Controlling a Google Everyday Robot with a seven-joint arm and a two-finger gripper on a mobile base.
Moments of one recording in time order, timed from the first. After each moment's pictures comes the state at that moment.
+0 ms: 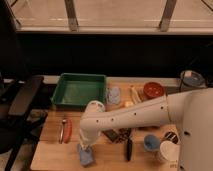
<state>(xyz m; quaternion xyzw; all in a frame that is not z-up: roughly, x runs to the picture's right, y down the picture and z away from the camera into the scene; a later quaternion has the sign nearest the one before) -0.091 0.285 0.744 -0.37 0.12 0.51 0.77</state>
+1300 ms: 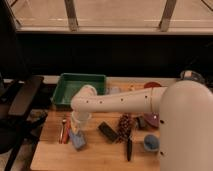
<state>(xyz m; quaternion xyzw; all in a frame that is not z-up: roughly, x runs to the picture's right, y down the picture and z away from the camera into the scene) -0.140 0.233 0.773 -0.40 0.07 0.47 0.79</state>
